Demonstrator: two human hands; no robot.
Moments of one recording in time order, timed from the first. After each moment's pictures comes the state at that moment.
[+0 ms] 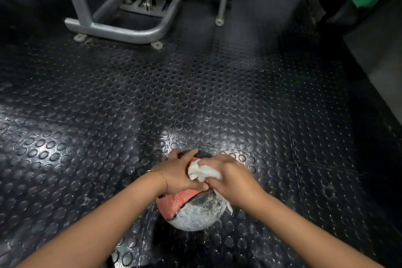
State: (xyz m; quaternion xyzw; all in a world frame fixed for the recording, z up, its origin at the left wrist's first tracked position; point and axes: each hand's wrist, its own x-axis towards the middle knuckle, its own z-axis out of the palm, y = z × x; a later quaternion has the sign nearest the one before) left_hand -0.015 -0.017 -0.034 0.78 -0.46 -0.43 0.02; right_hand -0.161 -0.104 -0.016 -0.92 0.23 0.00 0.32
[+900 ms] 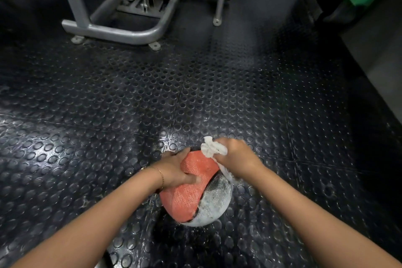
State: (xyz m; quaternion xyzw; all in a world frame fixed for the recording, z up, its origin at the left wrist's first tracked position) left_hand -0.007 -0.023 -0.033 0.79 -0.39 -0.48 0.03; right_hand -0.142 -0.141 -0.008 -0.86 0.36 0.06 0.34
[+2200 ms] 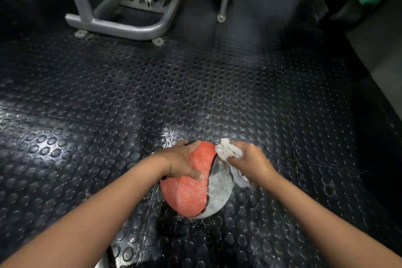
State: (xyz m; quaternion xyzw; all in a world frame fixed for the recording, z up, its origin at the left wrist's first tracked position) left_hand -0.005 -0.033 -0.020 0.76 -0.44 -0.47 0.01; right_hand -0.169 -0.148 -0.023 -0.81 0.41 0.03 0.41
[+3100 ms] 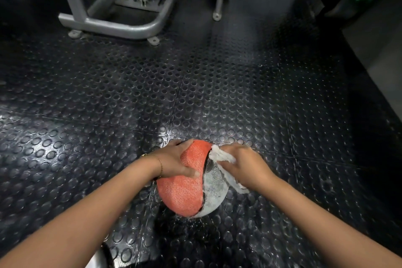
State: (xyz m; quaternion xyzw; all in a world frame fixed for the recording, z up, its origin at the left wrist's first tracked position) left_hand 0.003 -0.028 -0.026 0.76 -0.44 -0.47 0.04; right_hand -0.172 -0.136 -0.020 -0.91 0.31 0.07 0.28
